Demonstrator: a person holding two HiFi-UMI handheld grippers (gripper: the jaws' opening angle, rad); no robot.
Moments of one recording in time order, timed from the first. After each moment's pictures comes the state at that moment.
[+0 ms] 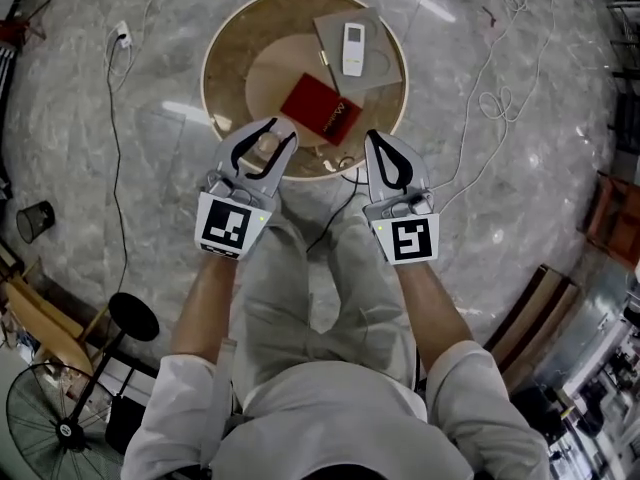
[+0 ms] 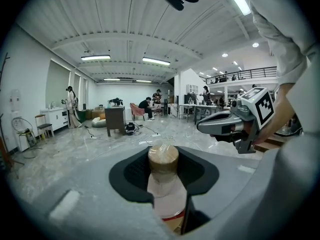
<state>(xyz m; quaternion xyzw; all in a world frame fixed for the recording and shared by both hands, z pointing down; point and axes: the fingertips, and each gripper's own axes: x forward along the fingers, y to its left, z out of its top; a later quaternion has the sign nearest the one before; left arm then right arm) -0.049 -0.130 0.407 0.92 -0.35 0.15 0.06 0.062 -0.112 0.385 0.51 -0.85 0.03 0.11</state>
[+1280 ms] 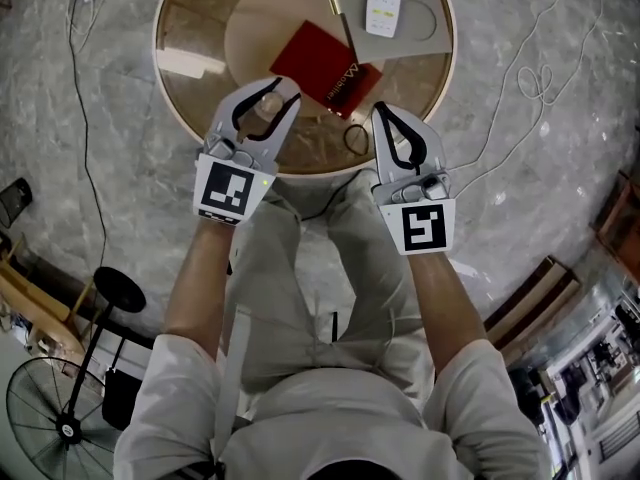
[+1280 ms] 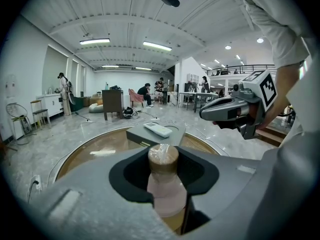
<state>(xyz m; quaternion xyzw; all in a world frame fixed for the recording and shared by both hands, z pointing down) -0.025 -0.173 0.649 0.91 -0.34 0.20 0.09 0.074 -0.150 0.598 0.47 -0.86 0.08 0.16</state>
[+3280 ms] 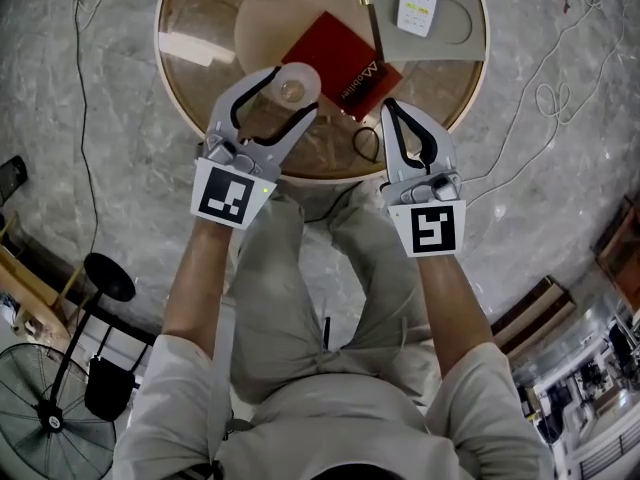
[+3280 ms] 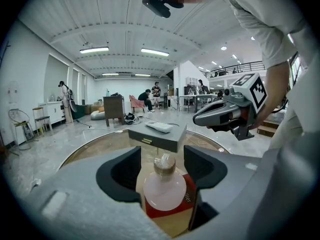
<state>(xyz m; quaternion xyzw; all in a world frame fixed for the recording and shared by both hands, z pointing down) -0.032 -0.162 0.675 0.92 -0.34 0.18 0.05 0.063 -0.149 0.647 0.44 -0.88 0.07 0.16</state>
